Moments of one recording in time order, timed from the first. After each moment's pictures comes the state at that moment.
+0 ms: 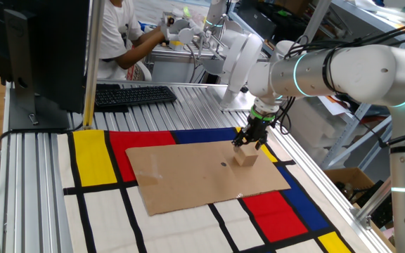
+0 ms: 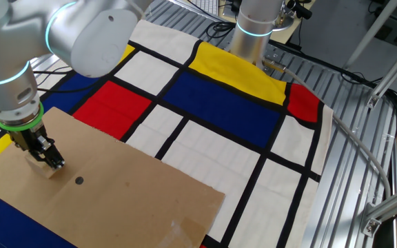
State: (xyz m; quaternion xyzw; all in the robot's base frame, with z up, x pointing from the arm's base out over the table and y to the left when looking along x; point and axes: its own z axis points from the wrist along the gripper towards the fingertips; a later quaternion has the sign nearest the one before) arm 0.724 -0.252 0.044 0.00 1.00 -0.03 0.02
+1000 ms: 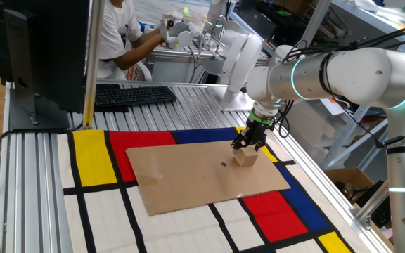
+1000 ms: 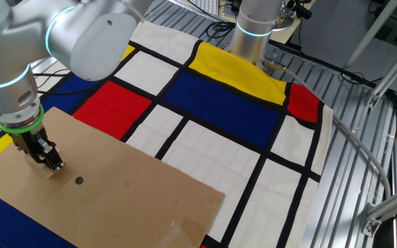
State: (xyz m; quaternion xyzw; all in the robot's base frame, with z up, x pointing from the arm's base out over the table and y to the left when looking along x) arm 0.725 -0.253 0.030 0.00 1.00 -0.02 0.02
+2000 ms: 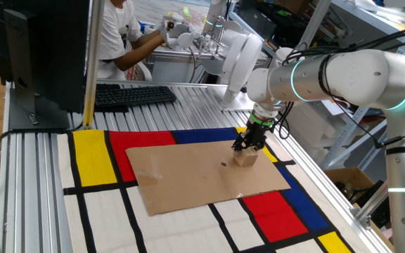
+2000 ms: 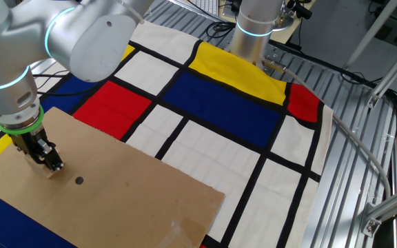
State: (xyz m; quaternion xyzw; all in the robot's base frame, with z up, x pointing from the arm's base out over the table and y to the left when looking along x) arm 0.726 -0.257 0.022 0.00 1.00 -0.02 0.02
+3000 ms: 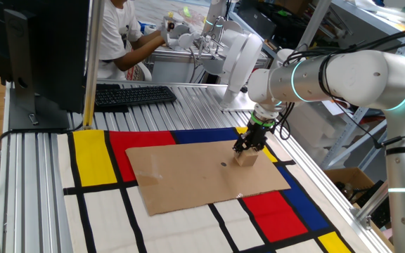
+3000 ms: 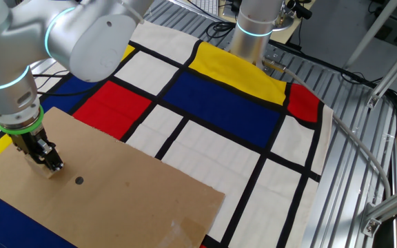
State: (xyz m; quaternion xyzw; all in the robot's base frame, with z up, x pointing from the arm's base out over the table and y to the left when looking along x) arm 0.723 -0.259 0.019 0.00 1.00 -0.01 0.01
